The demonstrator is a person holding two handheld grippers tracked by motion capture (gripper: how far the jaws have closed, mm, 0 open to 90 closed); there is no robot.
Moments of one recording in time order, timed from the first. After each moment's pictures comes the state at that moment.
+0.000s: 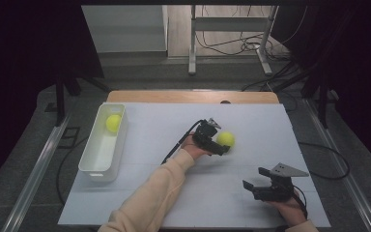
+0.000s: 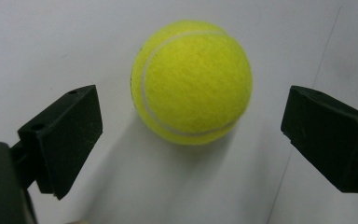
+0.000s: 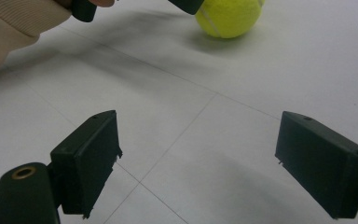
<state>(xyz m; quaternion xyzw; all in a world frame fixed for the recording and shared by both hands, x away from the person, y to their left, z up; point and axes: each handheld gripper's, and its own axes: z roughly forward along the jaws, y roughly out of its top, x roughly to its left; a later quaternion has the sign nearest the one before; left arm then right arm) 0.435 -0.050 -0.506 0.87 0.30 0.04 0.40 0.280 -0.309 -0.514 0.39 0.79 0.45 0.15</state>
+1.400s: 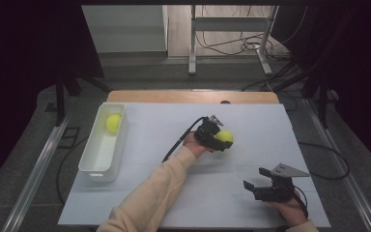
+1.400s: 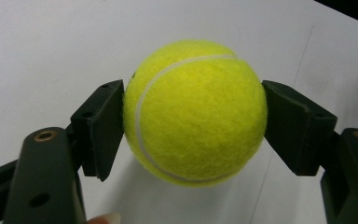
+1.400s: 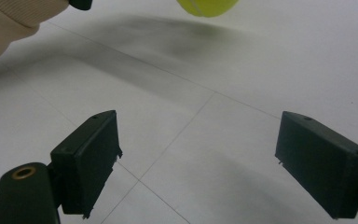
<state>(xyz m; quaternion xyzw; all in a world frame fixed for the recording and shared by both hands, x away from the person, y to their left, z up) 0.430 -0.047 -0.488 0.86 0.28 0.03 0.42 0.279 -0.311 -0.514 0.39 0.79 0.45 0.15</state>
